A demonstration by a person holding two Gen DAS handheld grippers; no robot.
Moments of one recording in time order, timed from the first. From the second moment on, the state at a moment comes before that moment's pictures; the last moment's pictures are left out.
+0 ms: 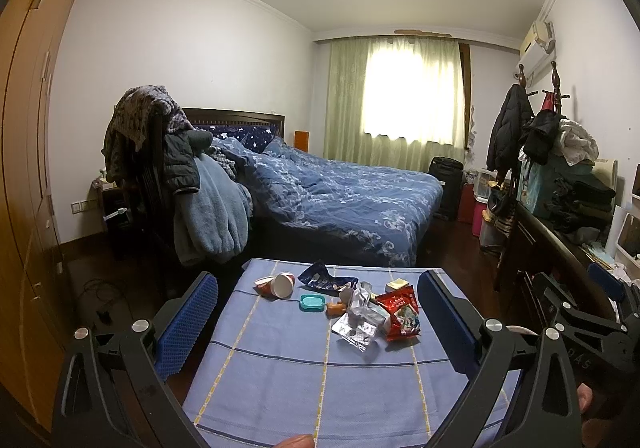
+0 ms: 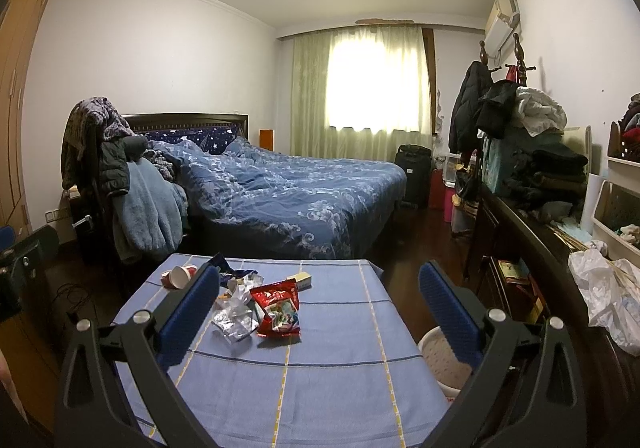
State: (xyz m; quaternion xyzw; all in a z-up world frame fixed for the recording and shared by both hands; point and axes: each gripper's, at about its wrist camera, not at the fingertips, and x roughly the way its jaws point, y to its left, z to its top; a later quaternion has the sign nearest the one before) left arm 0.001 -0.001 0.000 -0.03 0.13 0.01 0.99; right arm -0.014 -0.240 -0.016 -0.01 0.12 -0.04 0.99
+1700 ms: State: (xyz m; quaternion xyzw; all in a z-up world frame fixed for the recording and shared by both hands) left arm 0.022 -0.004 -0.029 -0.03 0.17 0.01 0.98; right arm 0.018 -0.236 -0.053 -0.01 0.18 -0.03 0.98
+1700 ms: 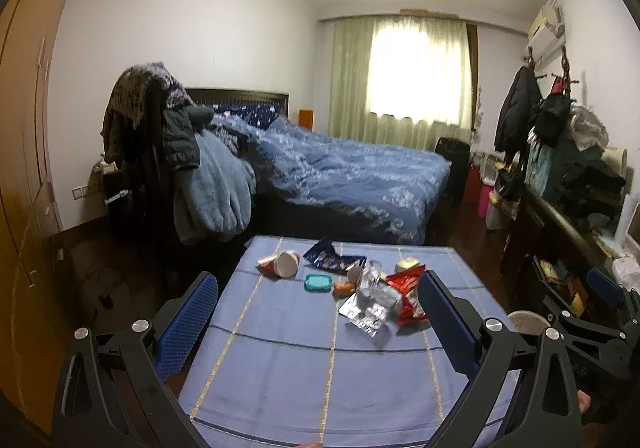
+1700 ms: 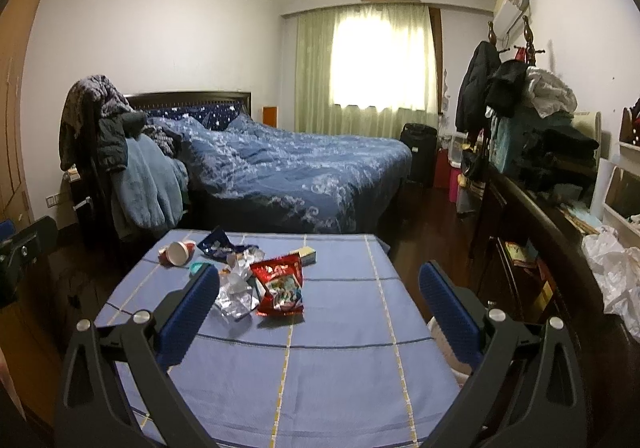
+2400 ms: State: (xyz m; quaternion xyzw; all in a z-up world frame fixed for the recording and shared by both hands) left arm 0.214 0.044 -0.139 -0.05 0.36 0.08 0.93; right arm 0.158 -0.211 -0.132 -0.04 0.32 0.01 0.95
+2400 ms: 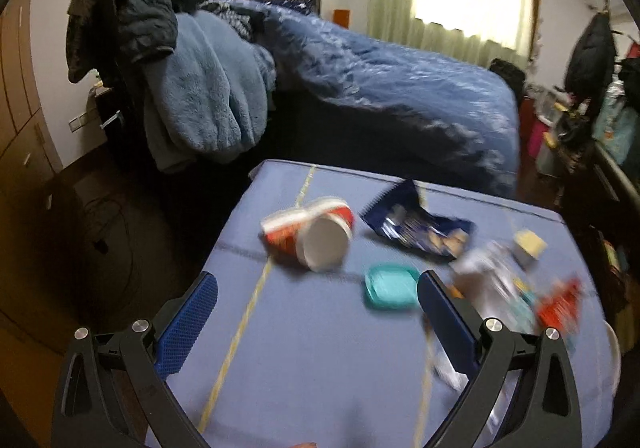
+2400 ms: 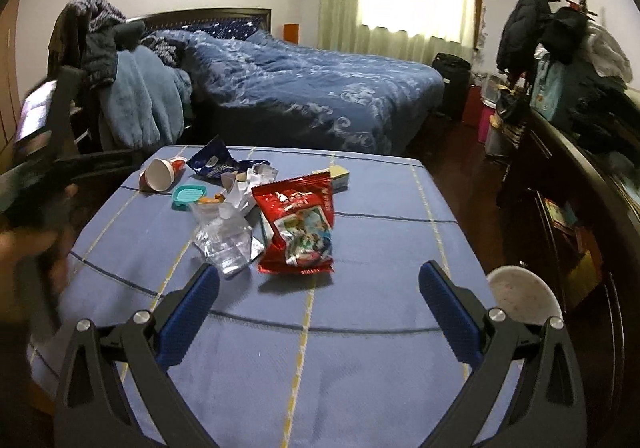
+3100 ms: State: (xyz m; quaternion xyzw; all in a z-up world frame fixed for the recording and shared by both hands) left arm 0.225 0.058 -0.192 -0.08 0.43 0.08 0.90; right arm 0.252 -0.227 -0.150 0.00 0.37 0.01 0.93
